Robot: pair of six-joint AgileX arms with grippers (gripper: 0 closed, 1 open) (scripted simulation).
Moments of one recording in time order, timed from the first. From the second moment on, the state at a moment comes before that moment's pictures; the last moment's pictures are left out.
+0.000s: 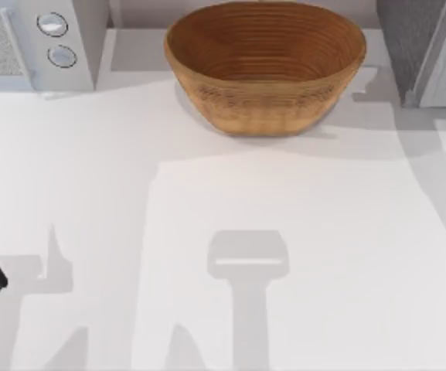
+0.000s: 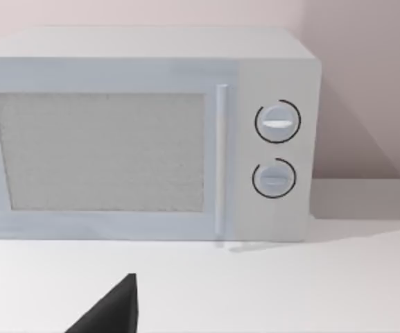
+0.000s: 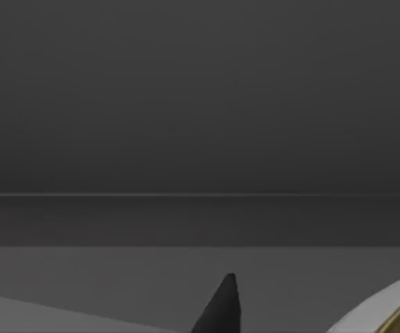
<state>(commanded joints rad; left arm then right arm) 0.00 0.00 0.00 0.00 0.00 0.00 0.18 1.33 1.74 -0.42 0.19 0.02</state>
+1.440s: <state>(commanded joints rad) 0.00 0.00 0.00 0.00 0.00 0.00 0.10 2.09 2.77 -0.68 0.12 0.02</state>
